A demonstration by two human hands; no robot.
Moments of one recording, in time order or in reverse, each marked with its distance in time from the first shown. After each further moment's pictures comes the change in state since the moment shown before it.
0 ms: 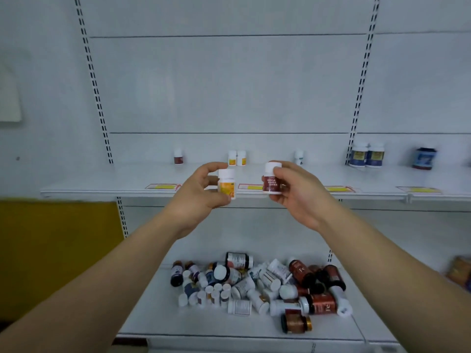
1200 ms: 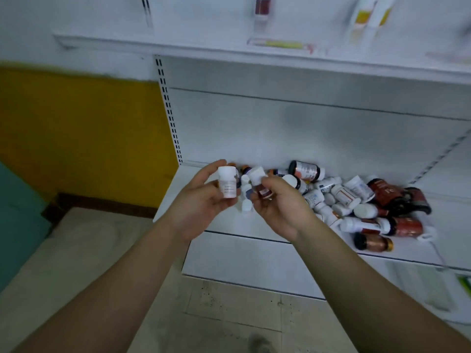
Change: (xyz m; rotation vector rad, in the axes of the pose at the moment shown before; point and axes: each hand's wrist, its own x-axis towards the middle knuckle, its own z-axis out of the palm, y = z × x) left_hand -0.055 -0.228 -0.197 -0.579 0.115 -0.504; right_hand 0.027 0.295 0.181 0.465 0.085 0.647
